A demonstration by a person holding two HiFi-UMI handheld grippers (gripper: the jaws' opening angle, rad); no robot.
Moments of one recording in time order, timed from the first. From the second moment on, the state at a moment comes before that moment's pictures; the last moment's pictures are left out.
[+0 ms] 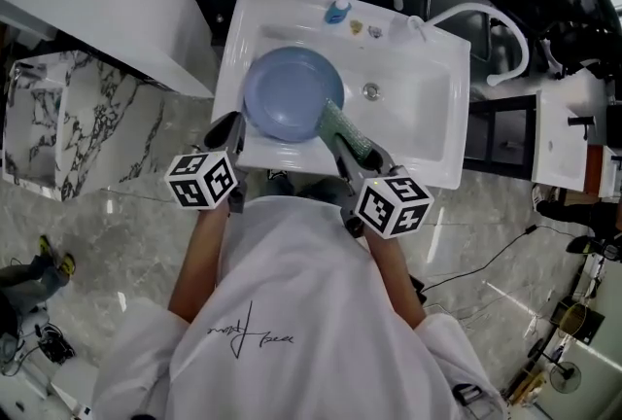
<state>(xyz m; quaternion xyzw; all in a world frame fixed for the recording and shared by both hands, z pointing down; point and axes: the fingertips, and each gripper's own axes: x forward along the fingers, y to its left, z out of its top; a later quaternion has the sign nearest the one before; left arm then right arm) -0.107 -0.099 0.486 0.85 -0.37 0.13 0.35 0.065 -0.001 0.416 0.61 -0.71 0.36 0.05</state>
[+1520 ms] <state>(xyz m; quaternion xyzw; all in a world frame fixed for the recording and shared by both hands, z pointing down) -0.087 -0.099 0.591 0.73 -0.43 0.21 0.49 0.030 -0.062 0.496 0.33 -0.81 0.44 0.20</state>
